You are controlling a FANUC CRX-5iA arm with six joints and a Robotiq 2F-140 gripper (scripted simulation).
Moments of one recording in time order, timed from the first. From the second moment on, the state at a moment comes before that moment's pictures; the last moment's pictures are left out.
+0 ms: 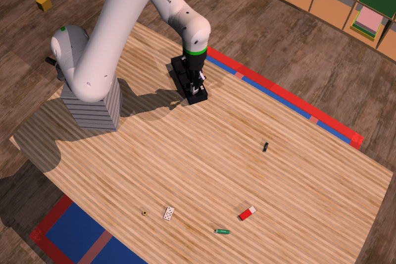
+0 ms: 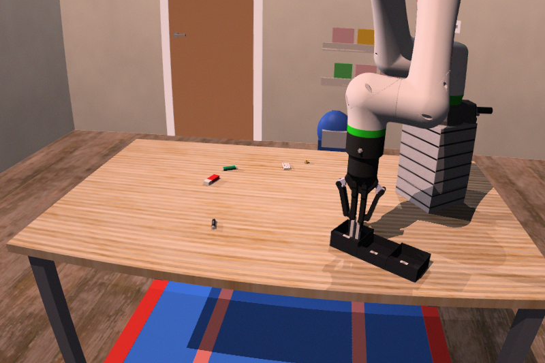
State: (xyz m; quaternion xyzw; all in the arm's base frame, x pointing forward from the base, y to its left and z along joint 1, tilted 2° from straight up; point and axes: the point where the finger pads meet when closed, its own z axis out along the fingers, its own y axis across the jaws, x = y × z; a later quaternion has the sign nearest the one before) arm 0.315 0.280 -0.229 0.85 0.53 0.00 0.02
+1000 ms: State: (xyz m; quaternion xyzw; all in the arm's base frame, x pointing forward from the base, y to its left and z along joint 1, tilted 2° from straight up) arm 0.315 0.281 -0.212 0.85 0.53 0.00 0.02
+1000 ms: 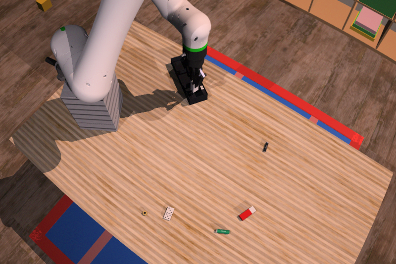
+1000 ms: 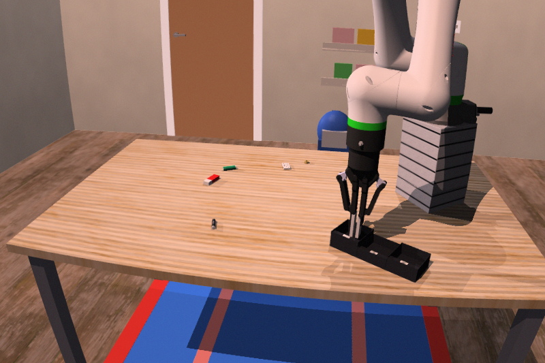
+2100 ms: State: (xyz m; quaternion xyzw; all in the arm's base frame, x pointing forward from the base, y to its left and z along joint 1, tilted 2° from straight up) arm 0.290 0.305 -0.171 0.85 0.53 0.00 0.02
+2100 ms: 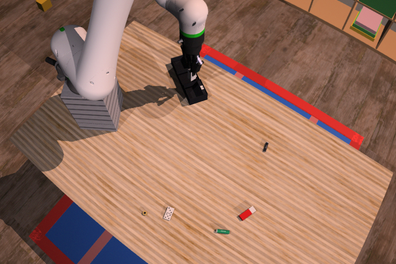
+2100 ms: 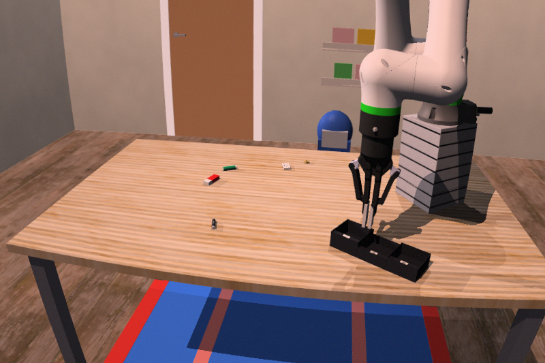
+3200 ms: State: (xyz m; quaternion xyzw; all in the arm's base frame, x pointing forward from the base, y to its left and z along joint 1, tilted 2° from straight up) arm 0.252 0.338 -0.212 0.85 0.53 0.00 0.02
